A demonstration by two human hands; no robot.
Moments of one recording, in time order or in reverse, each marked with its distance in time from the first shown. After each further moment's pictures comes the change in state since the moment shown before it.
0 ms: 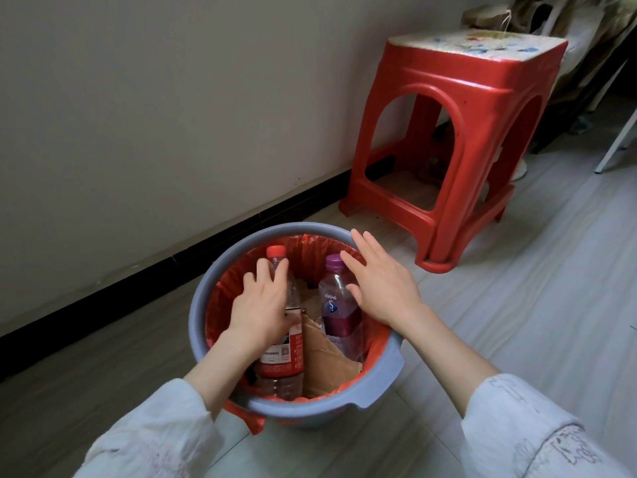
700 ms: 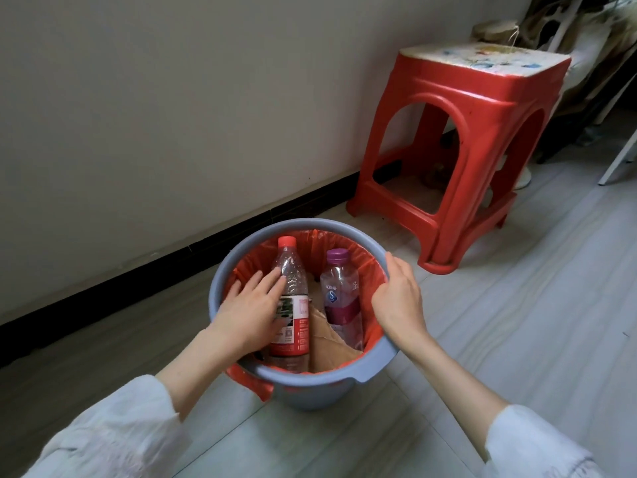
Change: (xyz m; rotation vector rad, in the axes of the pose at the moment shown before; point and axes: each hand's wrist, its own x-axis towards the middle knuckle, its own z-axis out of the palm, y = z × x) left_hand -0.037 -0.030 -0.012 0.159 -0.156 0.133; right_hand -0.040 -0.022 0.002 0.677 0.256 0.454
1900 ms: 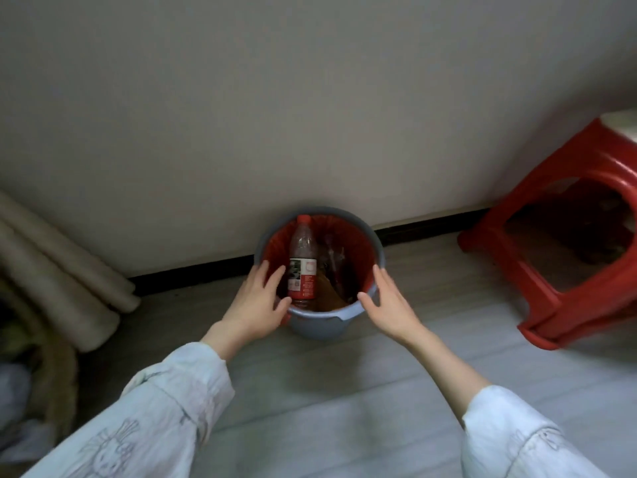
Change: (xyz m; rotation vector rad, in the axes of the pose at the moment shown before) left_hand -0.098 -0.156 -0.063 -0.532 0.074 -0.543; right_hand 0.014 -0.180 0.065 -0.133 -0.781 -0.200
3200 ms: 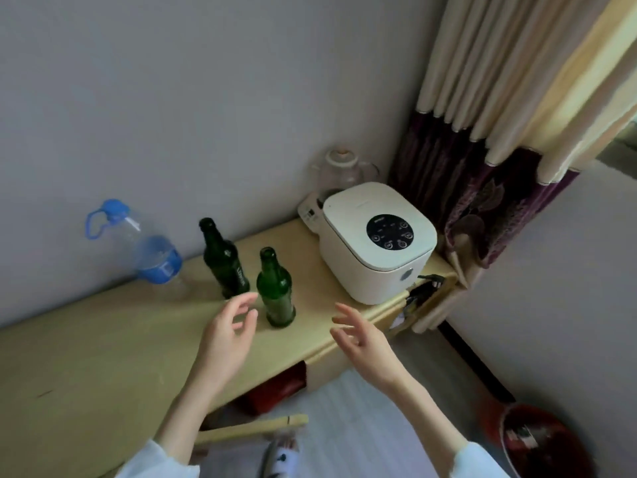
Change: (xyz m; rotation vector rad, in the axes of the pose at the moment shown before) left_hand -0.759 0.068 -0.438 -0.701 1.183 -1.078; right_hand -0.555 -0.579 -0.020 -0.197 -0.992 -0.857
